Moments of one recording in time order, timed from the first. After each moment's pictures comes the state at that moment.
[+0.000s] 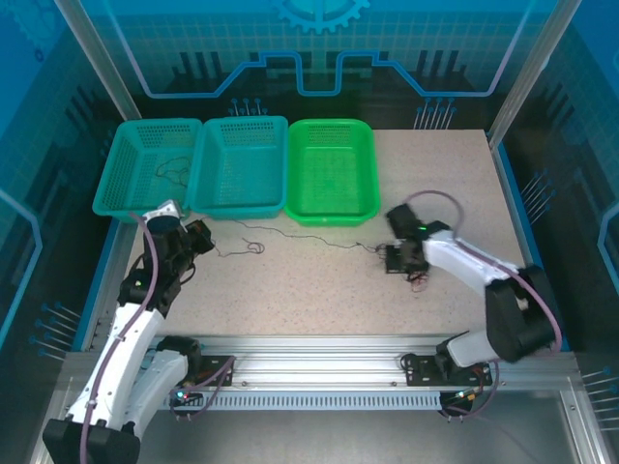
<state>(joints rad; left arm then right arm) -0.07 0.72 0.67 -0.47 -0.05 -0.62 0.29 1.37 0.79 -0.73 0.10 0.44</state>
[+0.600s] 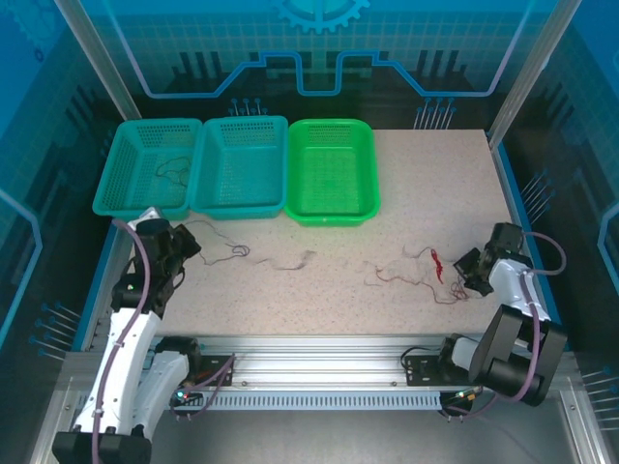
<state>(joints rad) 0.05 0.70 0.69 -0.59 -0.11 -0.65 -0.47 1.20 0.62 -0.63 -0.12 0.53</state>
